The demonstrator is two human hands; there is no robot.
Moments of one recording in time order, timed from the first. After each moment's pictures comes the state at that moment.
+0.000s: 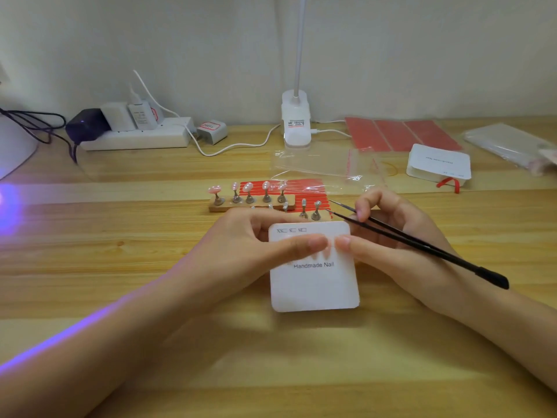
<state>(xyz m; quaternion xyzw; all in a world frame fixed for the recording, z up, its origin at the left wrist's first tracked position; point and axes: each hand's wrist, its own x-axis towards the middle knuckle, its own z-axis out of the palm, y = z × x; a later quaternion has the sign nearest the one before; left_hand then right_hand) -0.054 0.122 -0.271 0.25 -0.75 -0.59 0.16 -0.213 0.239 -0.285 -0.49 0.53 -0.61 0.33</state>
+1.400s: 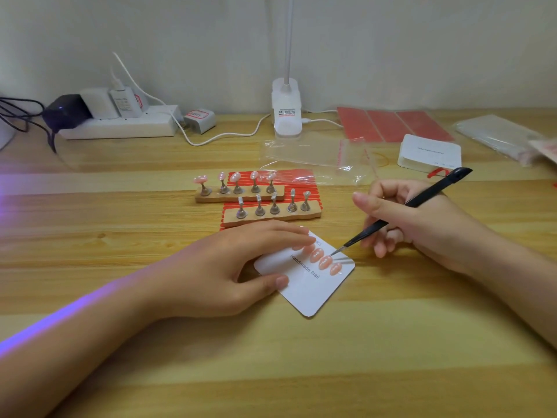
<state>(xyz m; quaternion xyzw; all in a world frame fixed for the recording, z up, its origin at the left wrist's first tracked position) -0.046 0.103 -0.295 0.04 -0.95 -0.29 0.08 -0.252 0.234 -0.280 -0.43 0.64 -0.52 0.36</state>
